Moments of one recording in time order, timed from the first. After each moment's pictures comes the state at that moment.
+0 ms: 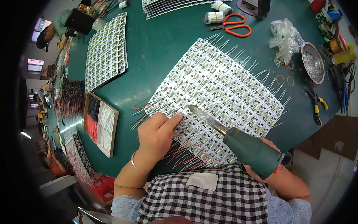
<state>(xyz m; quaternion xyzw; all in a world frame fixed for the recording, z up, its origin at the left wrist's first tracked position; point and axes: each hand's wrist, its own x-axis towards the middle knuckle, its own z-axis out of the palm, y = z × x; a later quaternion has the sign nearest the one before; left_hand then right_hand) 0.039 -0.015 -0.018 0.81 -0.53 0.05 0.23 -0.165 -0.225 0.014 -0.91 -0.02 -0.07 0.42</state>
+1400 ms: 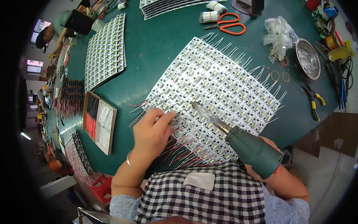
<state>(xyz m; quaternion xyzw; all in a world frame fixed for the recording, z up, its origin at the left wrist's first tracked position) 0.034 -0.016 -0.009 0.82 -0.52 0.05 0.24 -0.183 -0.215 0.011 -0.86 0.09 -0.10 0.50</state>
